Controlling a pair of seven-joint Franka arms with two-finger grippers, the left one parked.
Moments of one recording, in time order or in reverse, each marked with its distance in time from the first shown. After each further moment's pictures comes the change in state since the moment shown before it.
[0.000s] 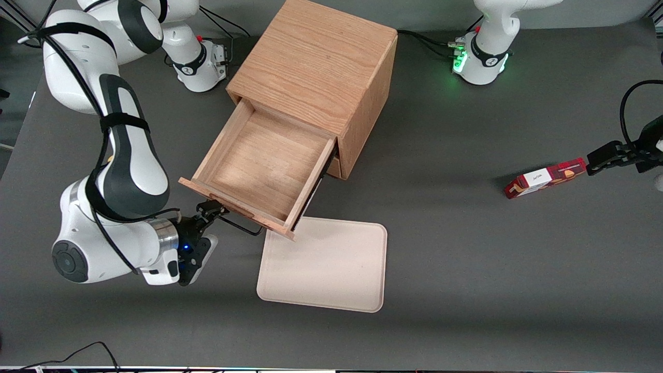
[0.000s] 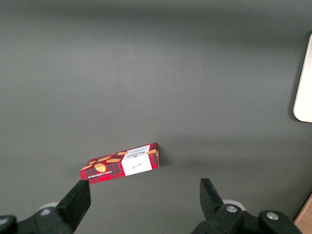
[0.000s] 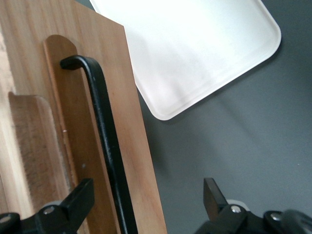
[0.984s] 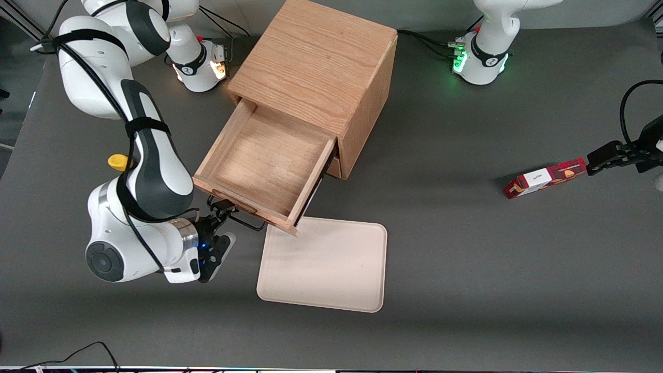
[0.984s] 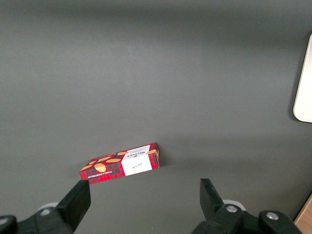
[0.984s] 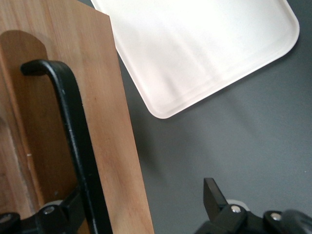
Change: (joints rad) arm 0.041 0.025 0.024 0.001 -0.082 0.008 0.007
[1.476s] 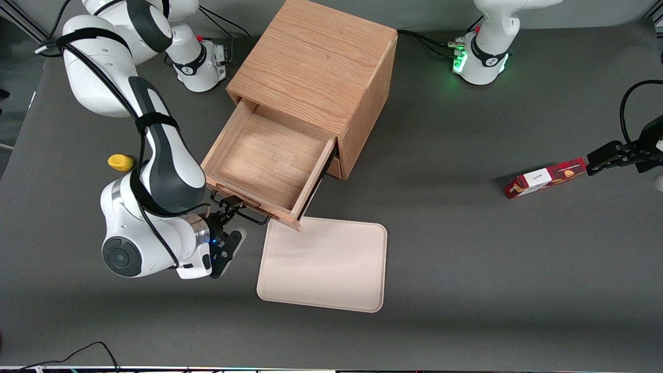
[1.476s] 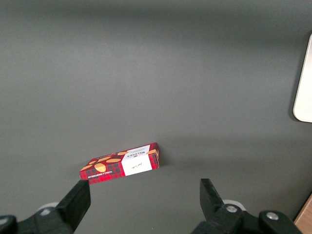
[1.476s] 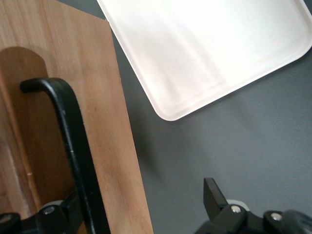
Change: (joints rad) arm 0.007 -0.001 0.029 -0.011 -0.021 -0.001 0.033
